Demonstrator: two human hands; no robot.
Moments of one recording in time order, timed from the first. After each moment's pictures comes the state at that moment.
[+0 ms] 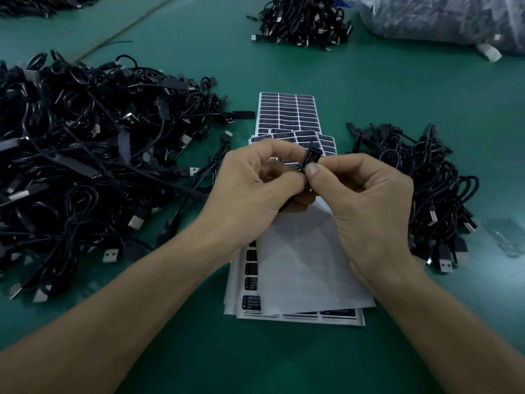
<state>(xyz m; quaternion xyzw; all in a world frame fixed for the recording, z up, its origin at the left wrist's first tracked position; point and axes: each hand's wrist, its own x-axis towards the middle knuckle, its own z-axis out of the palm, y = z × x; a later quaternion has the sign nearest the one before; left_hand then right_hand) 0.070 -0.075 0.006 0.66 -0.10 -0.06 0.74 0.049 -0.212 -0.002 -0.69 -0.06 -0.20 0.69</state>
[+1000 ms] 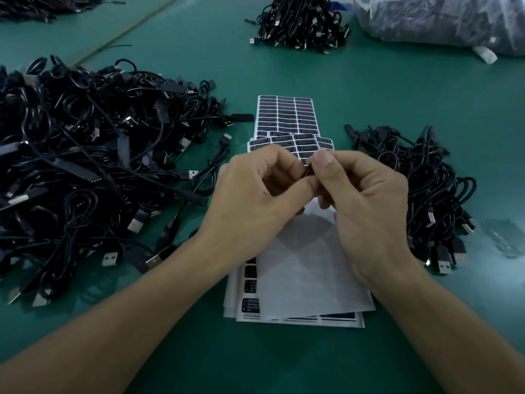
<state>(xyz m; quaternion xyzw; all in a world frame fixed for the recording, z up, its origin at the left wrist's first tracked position) 0.069 -0.073 -0.003 0.76 -0.18 0.07 0.62 0.052 -0.214 -0.003 -0.71 -0.06 -0.19 0.68</state>
